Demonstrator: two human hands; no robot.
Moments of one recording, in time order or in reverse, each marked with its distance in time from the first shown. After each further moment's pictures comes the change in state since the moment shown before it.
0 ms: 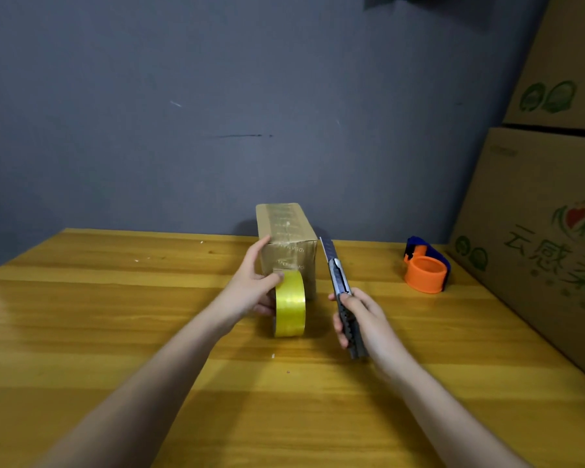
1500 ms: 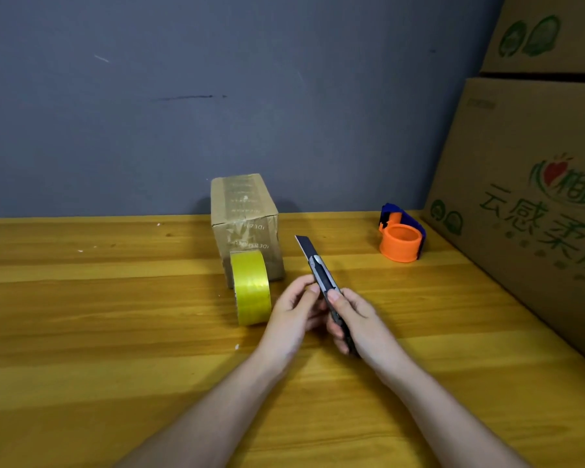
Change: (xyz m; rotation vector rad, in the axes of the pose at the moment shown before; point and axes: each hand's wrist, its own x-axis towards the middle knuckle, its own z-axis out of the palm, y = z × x) left_hand -0.002 -0.045 0.126 -0.524 -0.109 0.017; right_hand -0.007 0.037 -0.033 -0.080 0.007 -0.005
